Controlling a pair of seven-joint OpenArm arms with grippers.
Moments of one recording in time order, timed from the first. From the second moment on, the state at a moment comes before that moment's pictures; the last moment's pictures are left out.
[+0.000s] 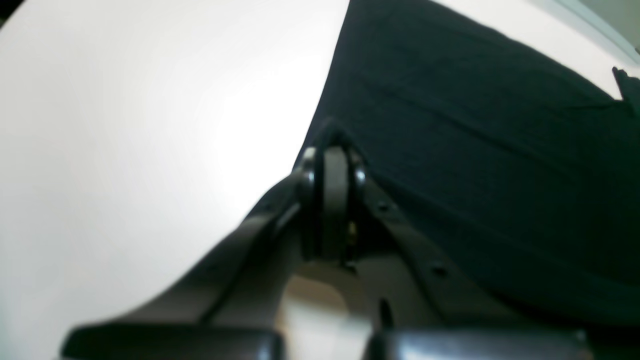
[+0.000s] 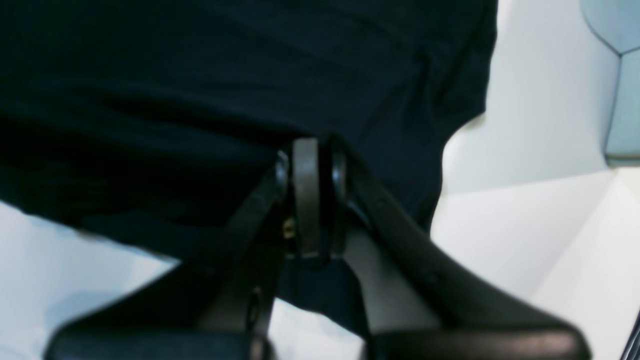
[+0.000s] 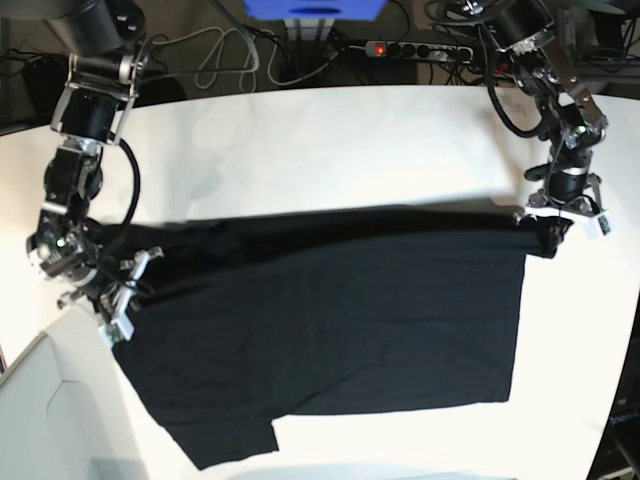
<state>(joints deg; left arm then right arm) 9.0 -8.5 -37.2 96.6 -27.9 -16.5 35.0 14.1 12.6 16.4 84.9 6.7 42.6 -54.8</state>
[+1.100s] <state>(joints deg) 3.7 -9.9 -41.0 89.1 -28.1 -16.6 43.4 9.1 15.1 15.7 91.7 6.9 42.7 -54.6</state>
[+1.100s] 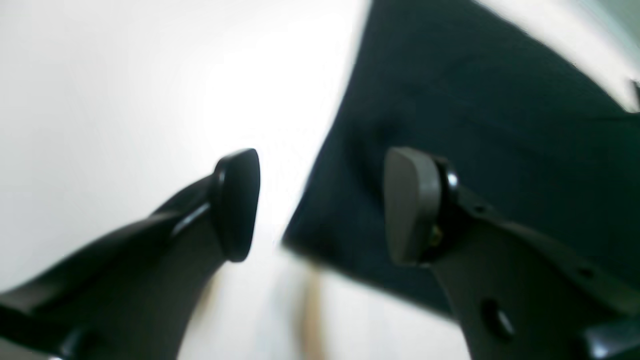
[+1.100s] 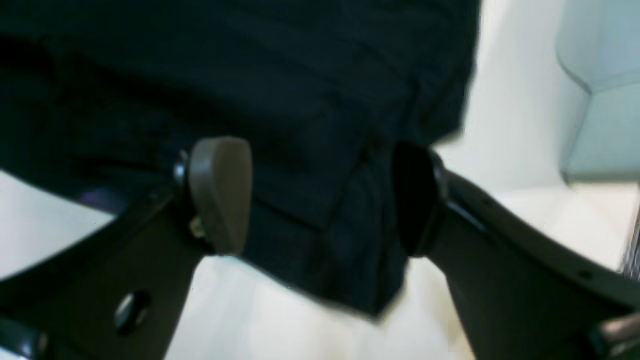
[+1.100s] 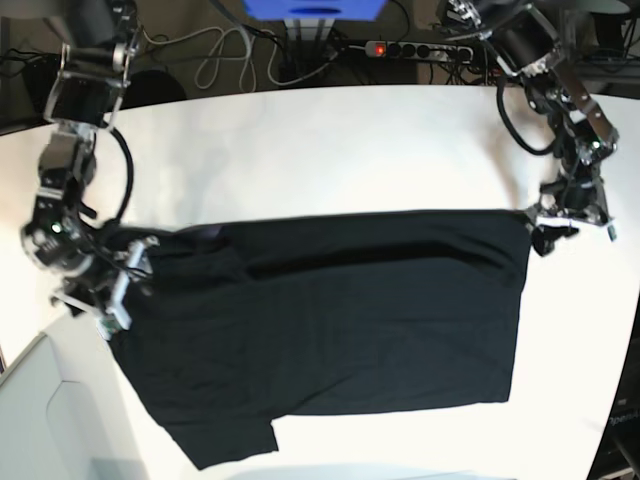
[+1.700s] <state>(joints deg) 1.1 -11.9 -31.2 73.2 -29.1 -17.3 32.1 7.9 17.7 25.5 82.2 6.9 42.7 -54.1</state>
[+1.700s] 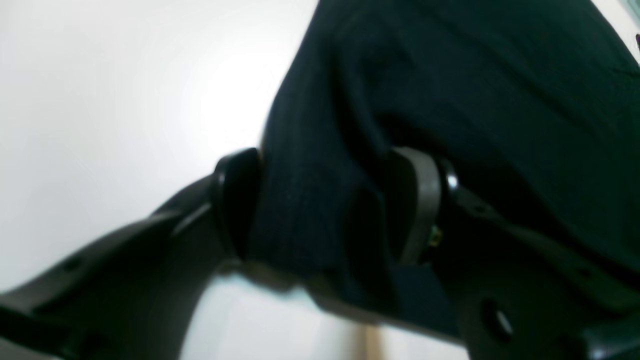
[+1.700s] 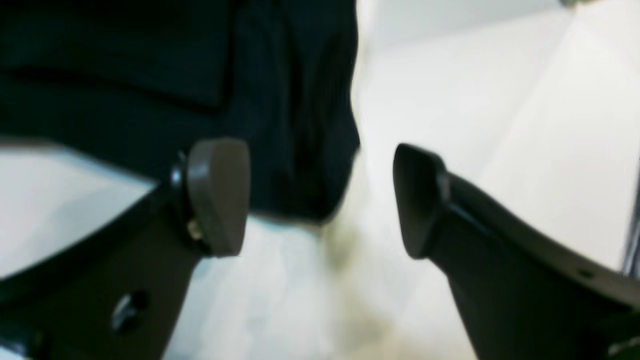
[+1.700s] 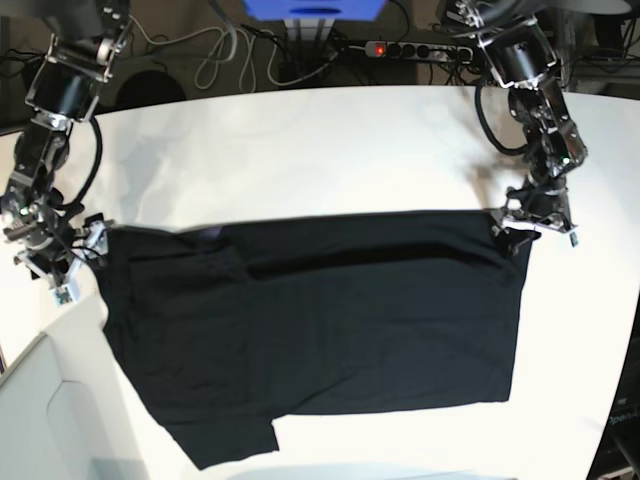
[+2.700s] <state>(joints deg) 2.0 -12.4 -36.6 94.8 -29.7 -17.3 52.2 9.1 23.4 24.0 95.5 9.2 43.7 -66.4</state>
